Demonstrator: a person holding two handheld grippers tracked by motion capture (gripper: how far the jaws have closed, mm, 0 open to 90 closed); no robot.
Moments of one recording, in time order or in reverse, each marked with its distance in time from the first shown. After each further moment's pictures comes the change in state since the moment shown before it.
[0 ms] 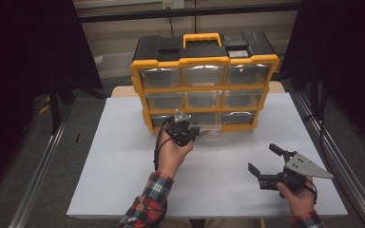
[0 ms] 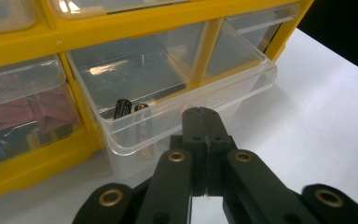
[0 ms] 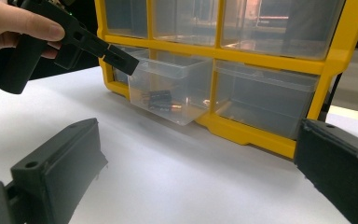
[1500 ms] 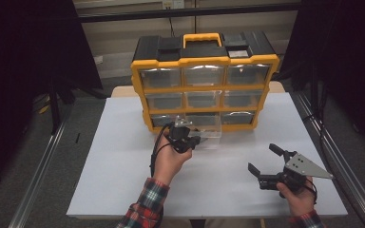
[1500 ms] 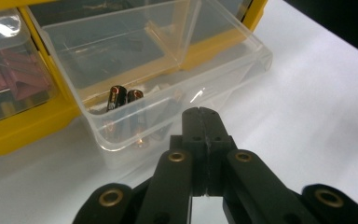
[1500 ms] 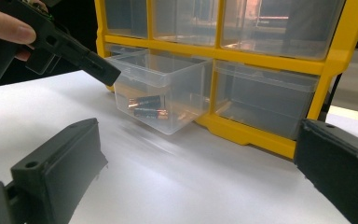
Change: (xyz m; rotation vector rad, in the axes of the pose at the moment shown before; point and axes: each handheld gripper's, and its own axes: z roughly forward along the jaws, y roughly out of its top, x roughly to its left) left arm -0.011 -0.010 -0.014 0.089 -0.061 0.017; right arm 0.000 0.000 0.000 -0.003 -0.005 0.003
